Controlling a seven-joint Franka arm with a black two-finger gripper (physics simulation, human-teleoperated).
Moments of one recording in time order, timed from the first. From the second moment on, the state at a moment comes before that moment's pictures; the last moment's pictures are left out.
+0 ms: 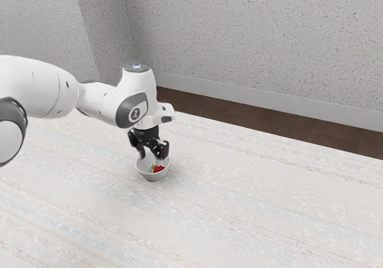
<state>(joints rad) -0.12 0.43 0.11 -1.85 0.03 2.27 0.01</state>
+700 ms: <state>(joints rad) -0.10 0.51 0.08 -1.82 0.04 2.35 0.04</state>
